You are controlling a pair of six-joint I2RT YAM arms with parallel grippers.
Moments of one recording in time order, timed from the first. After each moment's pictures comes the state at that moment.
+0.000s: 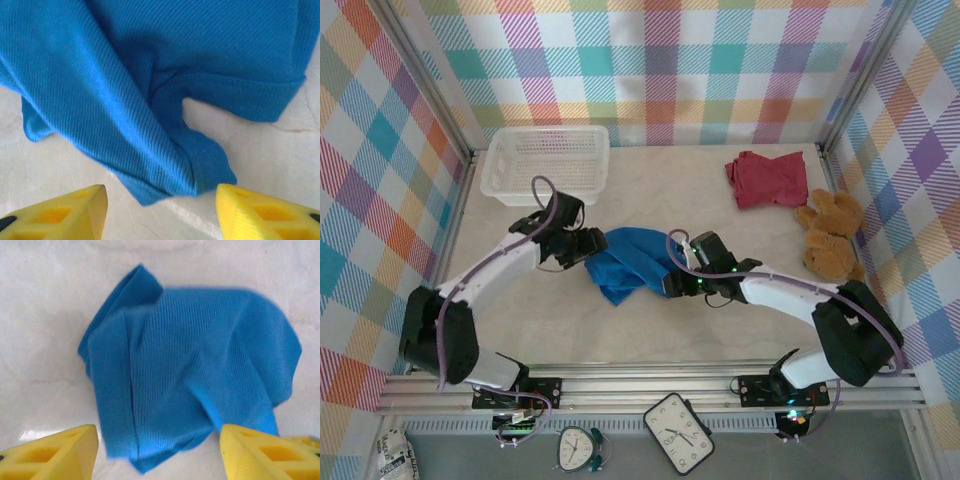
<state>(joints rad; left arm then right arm) -0.42 1.40 1.02 -0.68 0.13 -0.77 0.66 1.45 0.71 -0.20 -0.23 0.40</state>
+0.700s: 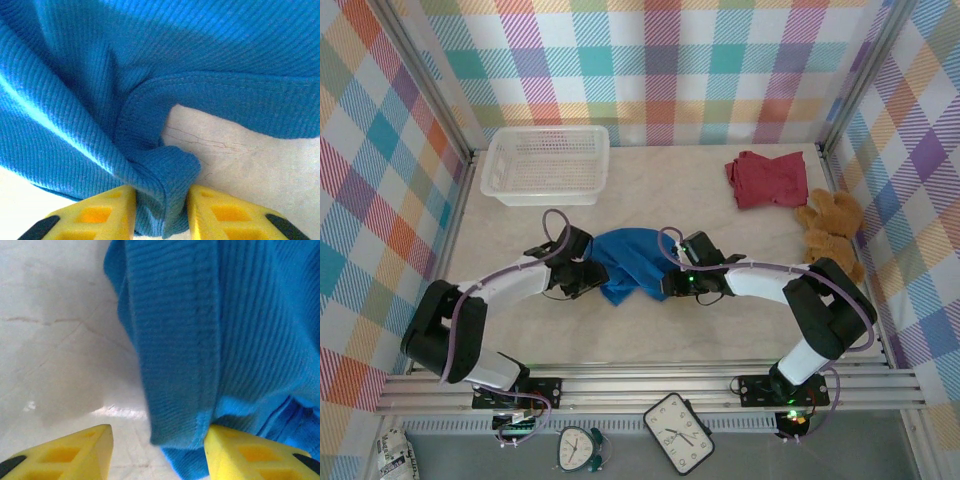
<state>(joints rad) -0.48 1.47 0.79 -0.47 0.15 -0.85 0.66 1.60 0.75 -0.16 -0.27 0.49</state>
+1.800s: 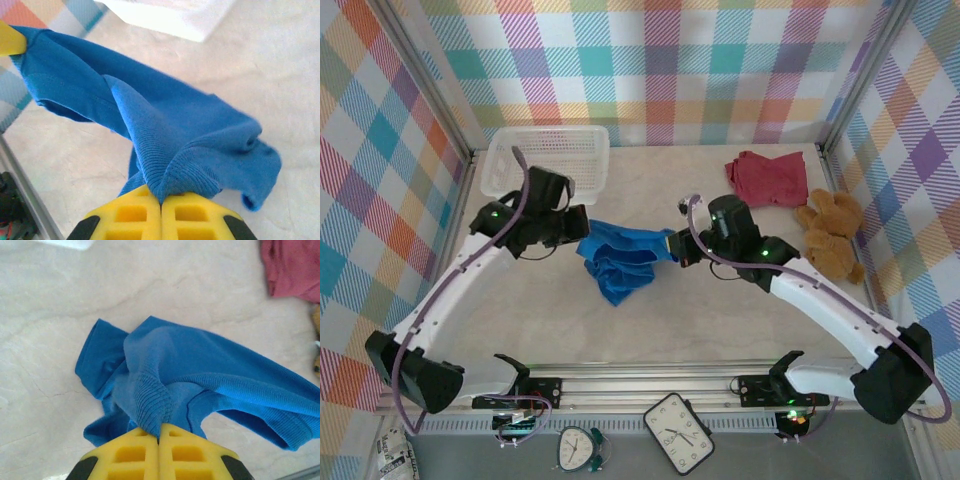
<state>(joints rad) -0.47 1.28 1.43 -1.03 0.06 -0.57 0.66 1.18 1.03 -0.42 -0.28 0.24</state>
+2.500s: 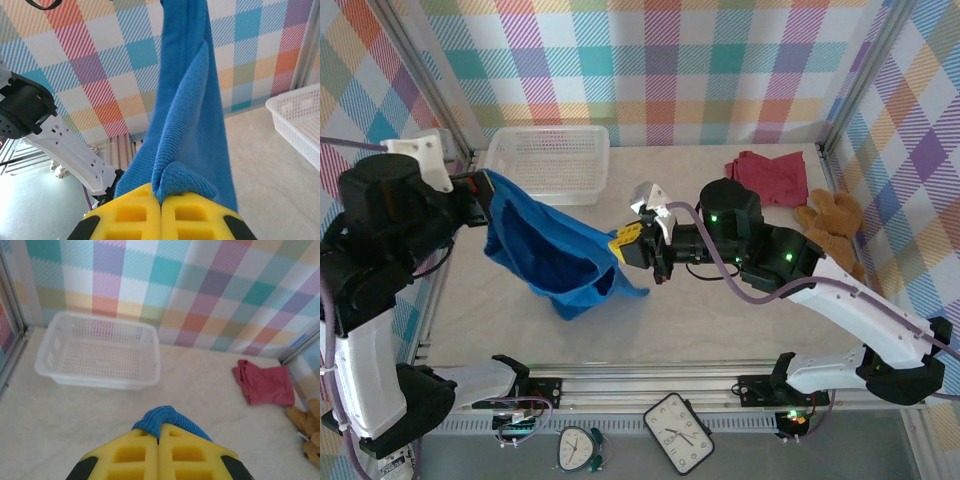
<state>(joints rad) -0.44 1.22 2.26 -1.44 -0.25 -0.38 1.05 1.23 1.54 -0.54 -0.34 0.09</state>
